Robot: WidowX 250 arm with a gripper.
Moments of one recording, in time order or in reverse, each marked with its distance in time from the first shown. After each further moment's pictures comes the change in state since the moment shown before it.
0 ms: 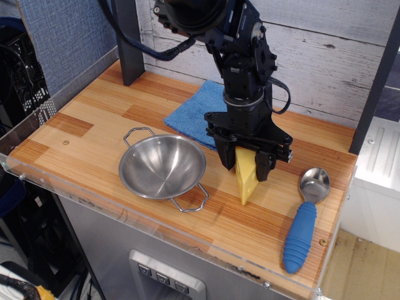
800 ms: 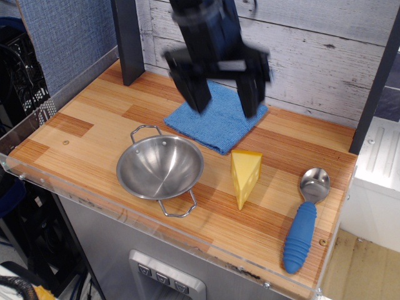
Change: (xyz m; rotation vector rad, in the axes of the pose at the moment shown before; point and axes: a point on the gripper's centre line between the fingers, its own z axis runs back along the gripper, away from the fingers) arm -0.014 0.008 0.120 -0.109 -0.138 0.130
